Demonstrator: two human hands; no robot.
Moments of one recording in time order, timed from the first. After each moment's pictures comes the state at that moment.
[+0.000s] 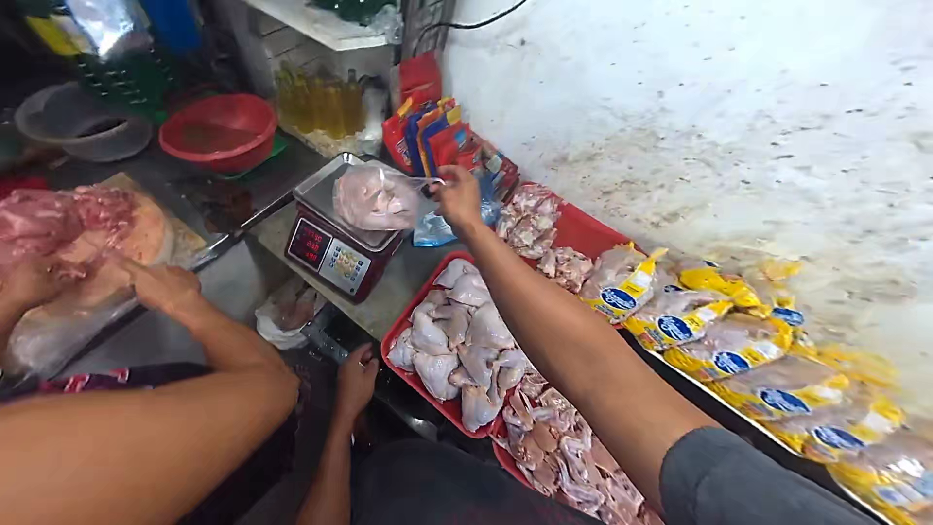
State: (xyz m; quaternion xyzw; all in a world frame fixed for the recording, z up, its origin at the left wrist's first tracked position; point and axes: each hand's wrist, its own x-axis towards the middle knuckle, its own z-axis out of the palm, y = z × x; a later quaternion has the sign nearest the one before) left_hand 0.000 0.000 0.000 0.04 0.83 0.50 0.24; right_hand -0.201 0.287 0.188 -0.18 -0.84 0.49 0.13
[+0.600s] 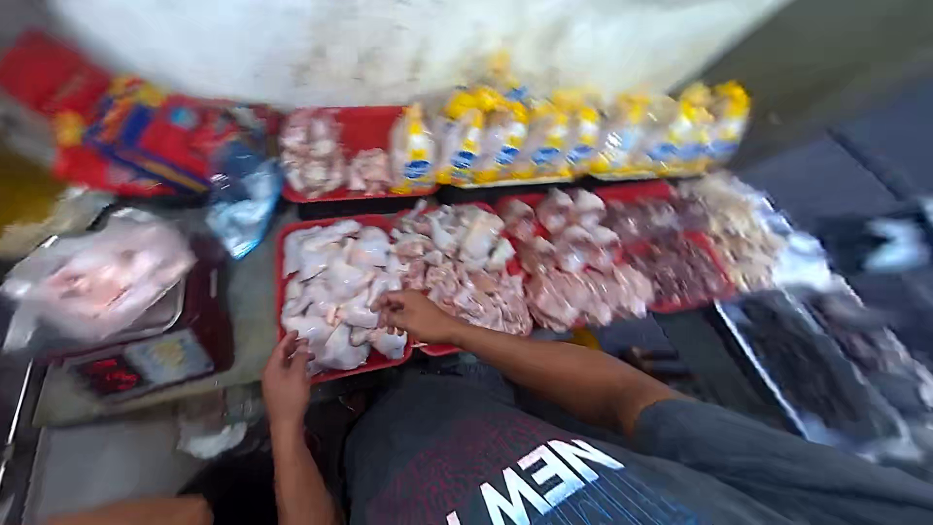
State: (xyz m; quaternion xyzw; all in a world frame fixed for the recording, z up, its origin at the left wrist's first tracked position) left_hand 0.002 0.108 0.057 0.21 0.78 0.52 0.28; right_hand 0.190 0.330 0.089 -0.26 -0.74 0.62 0.01
